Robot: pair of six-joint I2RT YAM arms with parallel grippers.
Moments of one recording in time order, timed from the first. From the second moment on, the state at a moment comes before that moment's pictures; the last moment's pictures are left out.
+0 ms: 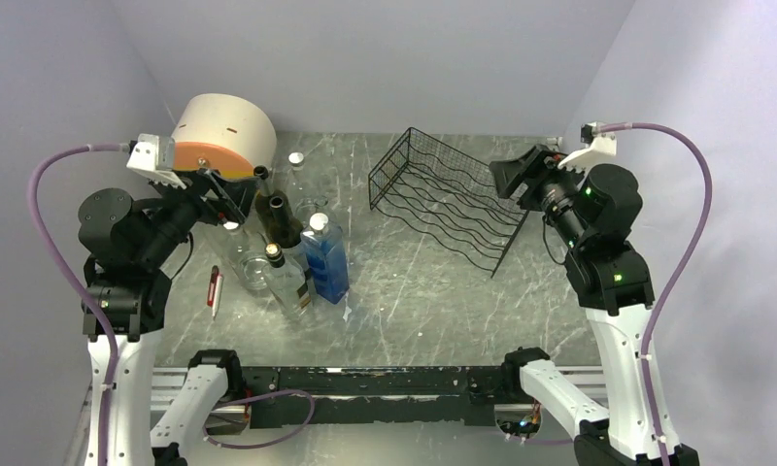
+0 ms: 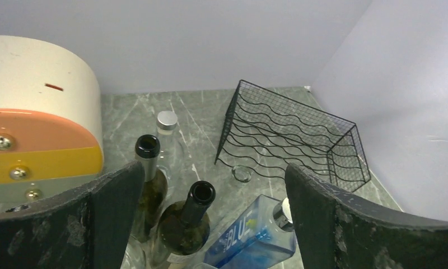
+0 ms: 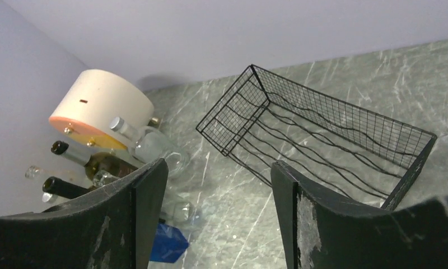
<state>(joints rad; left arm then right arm) -0.01 0.73 1.19 -0.44 0.39 -0.31 0.19 0.88 1.34 -0.57 -0.06 0.41</state>
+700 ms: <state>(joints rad) 0.00 0.79 1.18 -0.40 0.57 -0.40 0.26 1.00 1.00 -0.57 -0.43 0.41</state>
